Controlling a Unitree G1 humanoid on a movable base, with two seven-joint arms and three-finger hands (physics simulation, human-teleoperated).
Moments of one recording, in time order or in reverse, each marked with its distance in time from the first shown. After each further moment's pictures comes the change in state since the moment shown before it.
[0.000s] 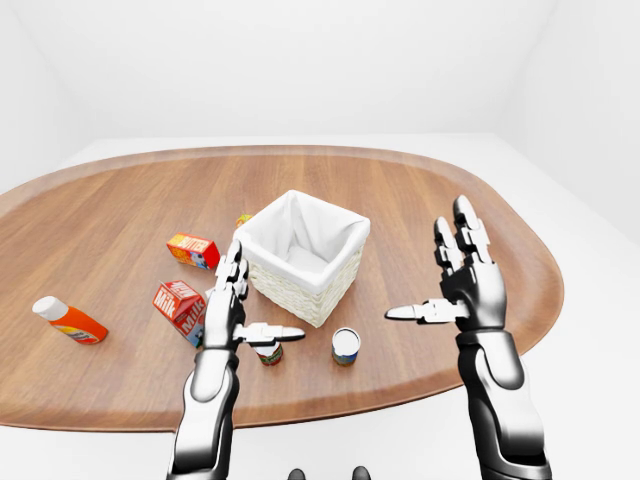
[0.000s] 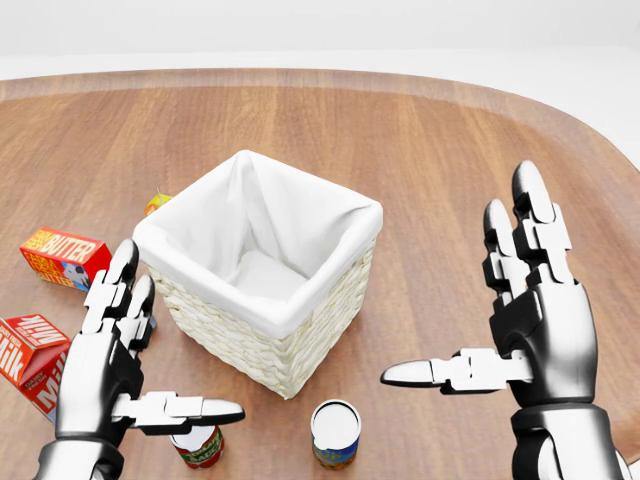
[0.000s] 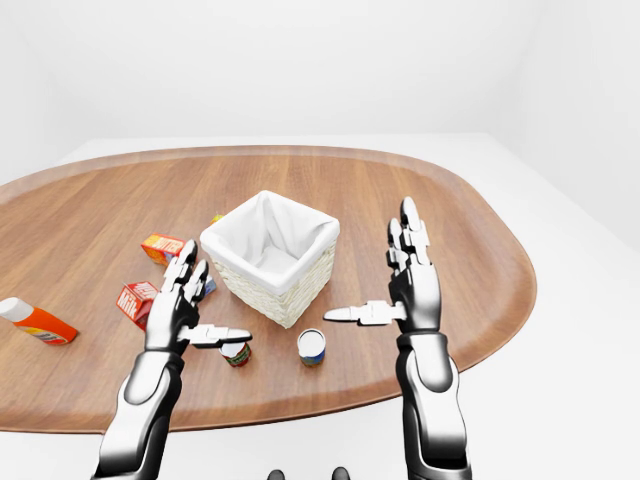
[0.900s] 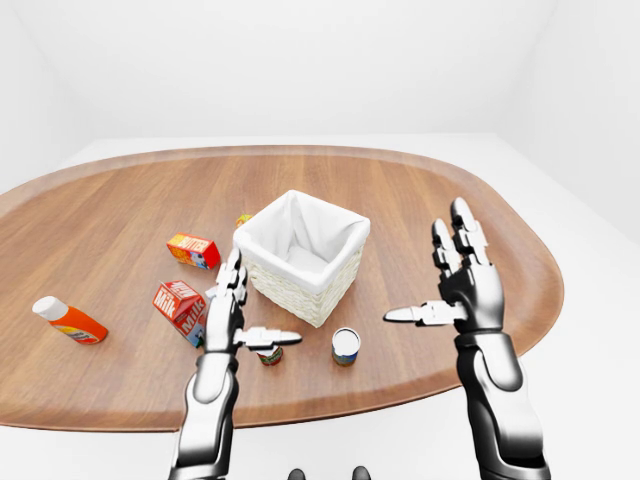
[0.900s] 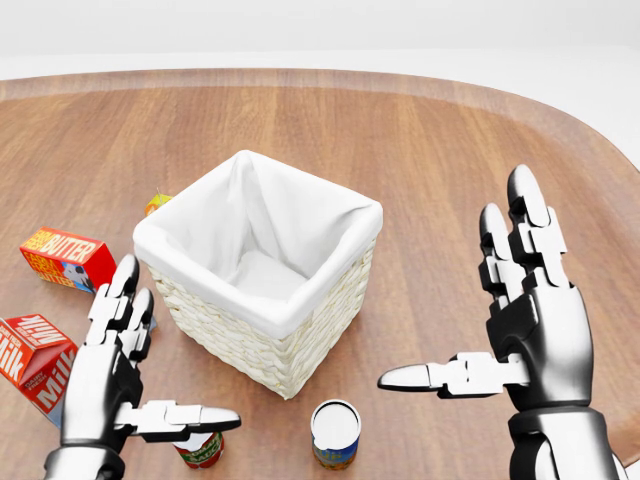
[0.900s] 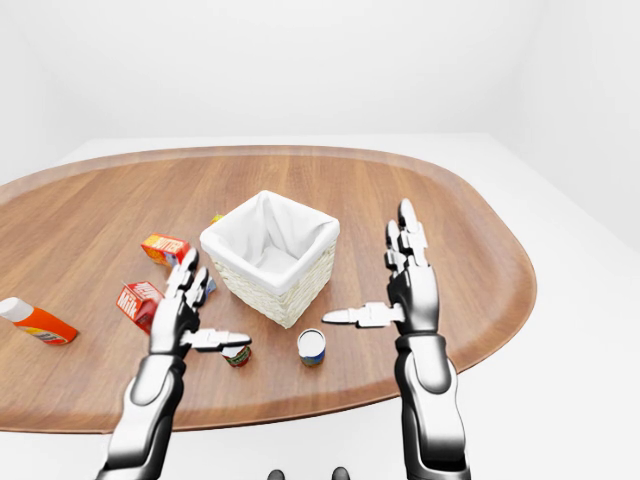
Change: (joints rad) left arm -0.011 0.008 0.021 0.146 0.011 -0.113 -0.007; right arm 0.011 0.004 0.010 -0.002 -0.004 0.000 0.003
